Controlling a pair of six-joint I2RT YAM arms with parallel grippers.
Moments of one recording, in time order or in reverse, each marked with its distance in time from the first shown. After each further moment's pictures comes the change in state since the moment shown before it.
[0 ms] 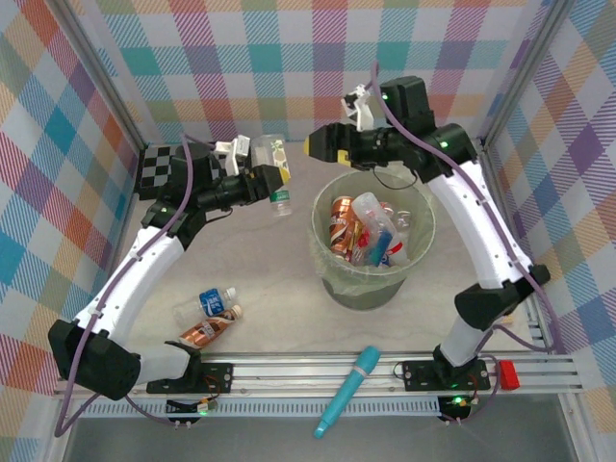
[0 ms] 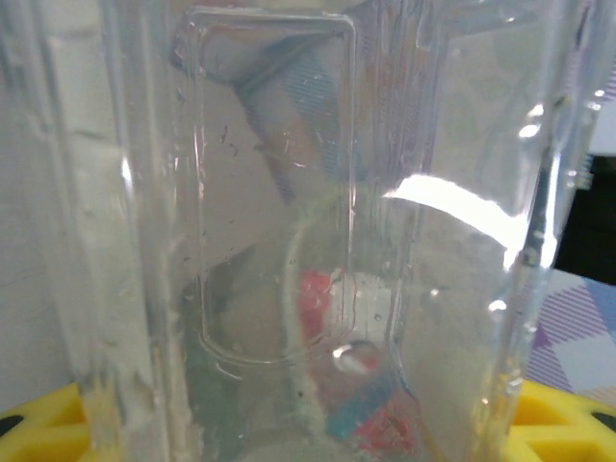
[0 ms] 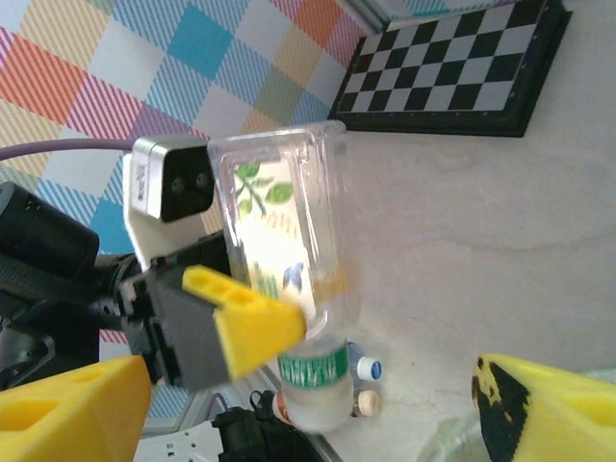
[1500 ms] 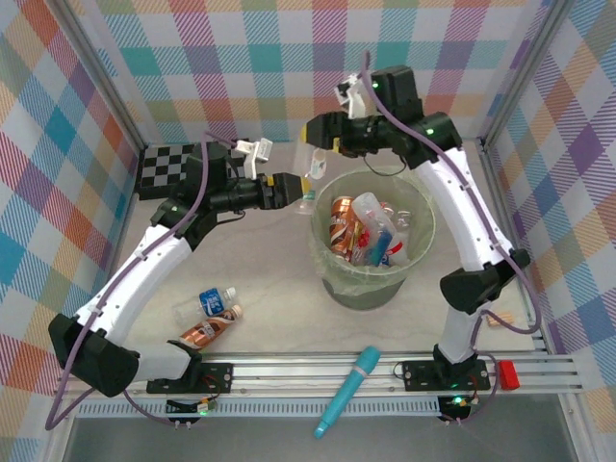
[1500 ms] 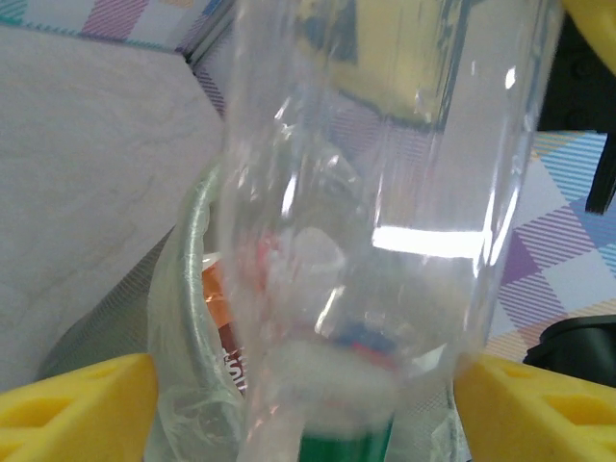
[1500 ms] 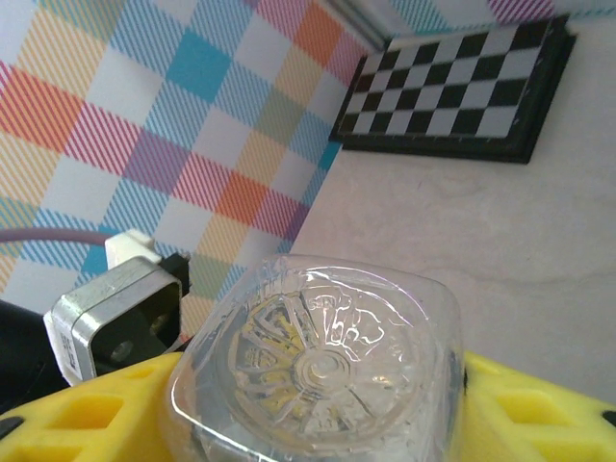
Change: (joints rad) left arm -0.106 0.017 0.060 -0.058 -0.013 0.116; right arm -0.037 0.107 0.130 0.010 -0.001 0.019
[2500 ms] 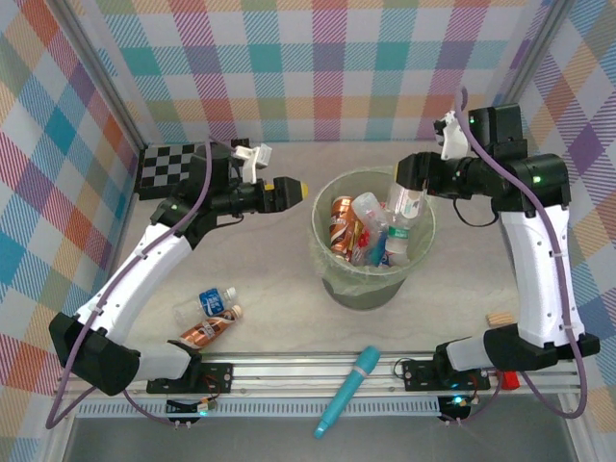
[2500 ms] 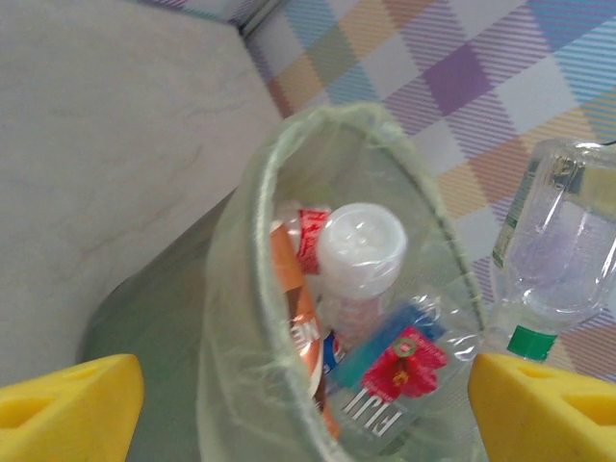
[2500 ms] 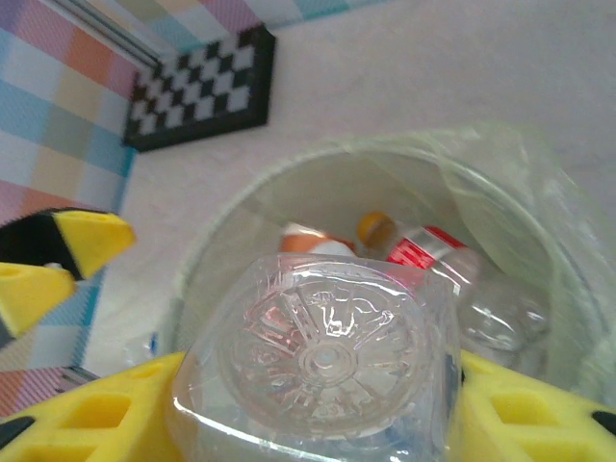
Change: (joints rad) left arm 0.014 0.013 0.022 -0.156 -0.069 0.035; right arm -0.251 -0.422 -0.264 -0.430 0.264 -0.214
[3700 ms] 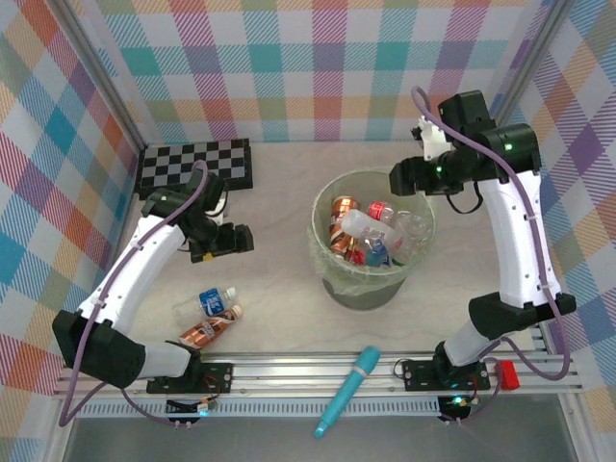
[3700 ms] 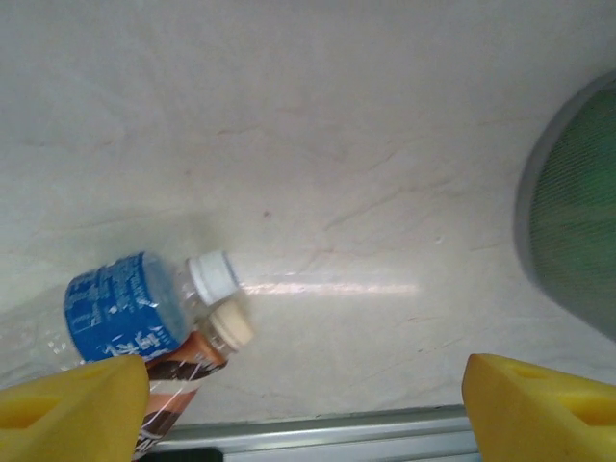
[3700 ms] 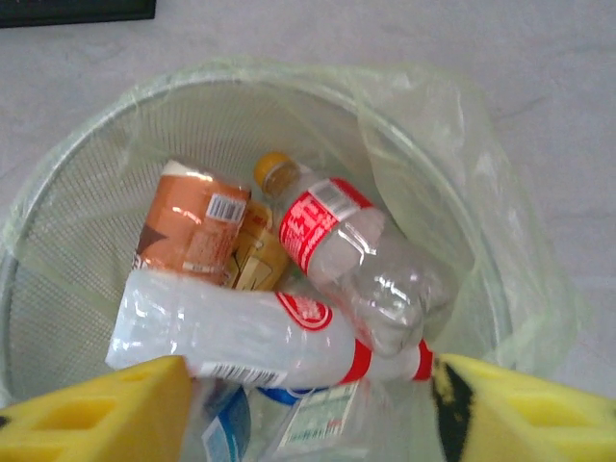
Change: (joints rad) left arm 0.115 0.027 0.005 -0.836 -0.501 0.098; right arm 0.056 0.188 0.186 -0.238 0.165 -0.183
